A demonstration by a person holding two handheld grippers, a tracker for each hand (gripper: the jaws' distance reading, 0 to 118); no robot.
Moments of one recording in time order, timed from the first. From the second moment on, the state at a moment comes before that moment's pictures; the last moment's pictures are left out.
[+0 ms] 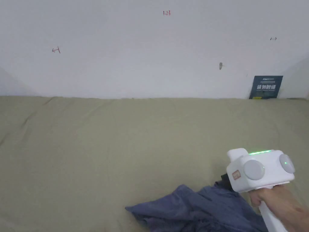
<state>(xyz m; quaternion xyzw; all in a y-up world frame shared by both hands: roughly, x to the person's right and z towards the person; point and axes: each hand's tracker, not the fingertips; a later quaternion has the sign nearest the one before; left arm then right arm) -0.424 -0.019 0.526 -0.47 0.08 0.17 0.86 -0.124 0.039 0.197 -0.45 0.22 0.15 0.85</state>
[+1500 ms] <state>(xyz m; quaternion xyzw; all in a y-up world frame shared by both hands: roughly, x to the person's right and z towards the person) -0.517 0.356 0.554 -0.23 0.32 0.08 0.92 0.061 0.416 0.350 -0.19 0.15 0.03 0.97</state>
